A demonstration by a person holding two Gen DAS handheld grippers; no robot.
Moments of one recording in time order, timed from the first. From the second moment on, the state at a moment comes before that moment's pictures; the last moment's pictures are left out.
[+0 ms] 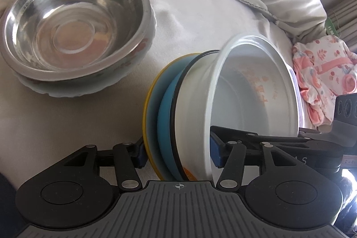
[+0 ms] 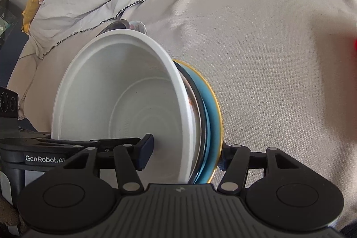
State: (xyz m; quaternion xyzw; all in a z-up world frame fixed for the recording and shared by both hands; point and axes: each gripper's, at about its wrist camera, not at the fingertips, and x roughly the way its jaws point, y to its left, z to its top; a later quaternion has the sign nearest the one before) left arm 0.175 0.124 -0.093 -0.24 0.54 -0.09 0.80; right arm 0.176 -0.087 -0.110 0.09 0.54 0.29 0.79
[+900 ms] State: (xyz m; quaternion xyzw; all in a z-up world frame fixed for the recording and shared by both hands) left arm 0.166 0.225 -0.015 -0.28 0.39 -0.04 0.88; right arm 0.199 0.006 -0.007 0.04 0.46 0.34 0.82
